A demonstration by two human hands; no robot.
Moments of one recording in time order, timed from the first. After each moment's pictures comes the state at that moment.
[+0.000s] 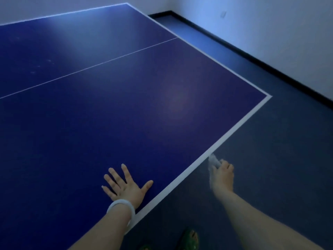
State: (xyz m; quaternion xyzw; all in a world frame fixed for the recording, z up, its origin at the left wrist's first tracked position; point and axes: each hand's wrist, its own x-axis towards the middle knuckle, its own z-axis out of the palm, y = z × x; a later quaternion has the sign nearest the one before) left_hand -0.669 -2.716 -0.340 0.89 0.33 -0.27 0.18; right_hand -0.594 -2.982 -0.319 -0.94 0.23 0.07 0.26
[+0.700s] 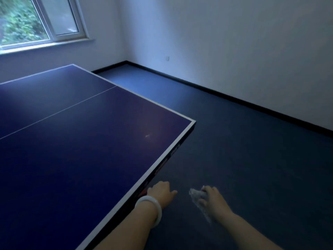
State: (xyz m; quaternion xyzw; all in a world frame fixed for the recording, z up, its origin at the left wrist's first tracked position) left_hand -0.549 -3.050 -0.226 0.94 -0.05 -0.32 0.15; right_hand -0.604 -3.252 -0.250 -0.94 0.09 0.16 0.30
